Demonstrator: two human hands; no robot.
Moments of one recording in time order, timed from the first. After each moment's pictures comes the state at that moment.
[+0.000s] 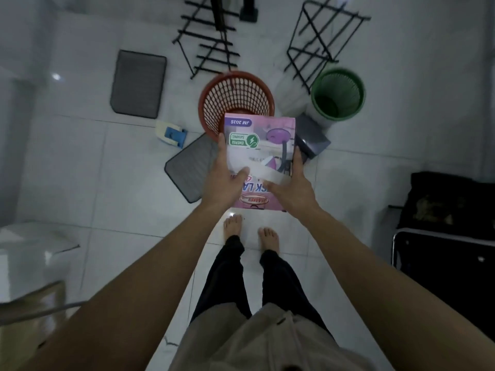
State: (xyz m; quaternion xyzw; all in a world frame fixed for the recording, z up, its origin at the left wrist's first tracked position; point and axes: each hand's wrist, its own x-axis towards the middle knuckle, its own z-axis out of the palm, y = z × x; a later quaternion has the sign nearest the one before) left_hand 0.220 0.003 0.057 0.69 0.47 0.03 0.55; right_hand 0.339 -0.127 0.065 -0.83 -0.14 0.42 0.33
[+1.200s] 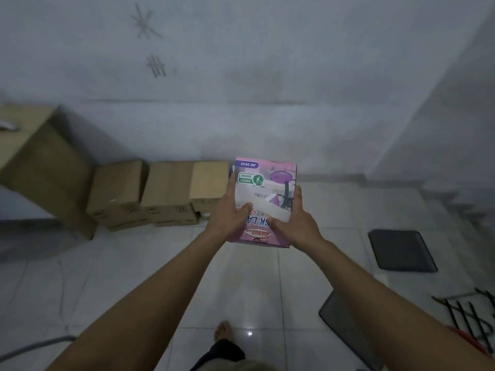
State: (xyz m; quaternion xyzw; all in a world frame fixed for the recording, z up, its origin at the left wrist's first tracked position) left_hand -0.384 -0.110 0.305 0.37 0.82 0.38 0.22; right_hand -0.235 -0.012 0.307 -0.47 -0.80 0.38 0.05
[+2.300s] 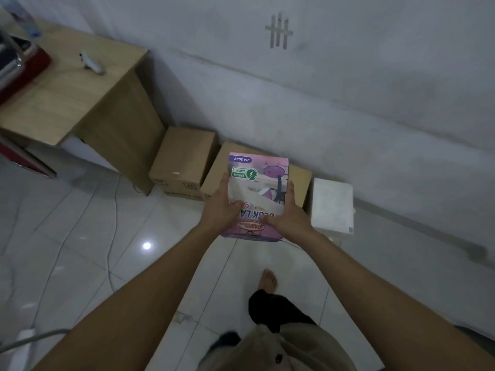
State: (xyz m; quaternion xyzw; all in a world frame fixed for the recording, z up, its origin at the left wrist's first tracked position) left_hand -0.764 -0.111 0.210 0.16 0.87 0.41 0.22; right_hand -0.661 0.046 0.233 -0.30 -0.83 0.44 -0.14
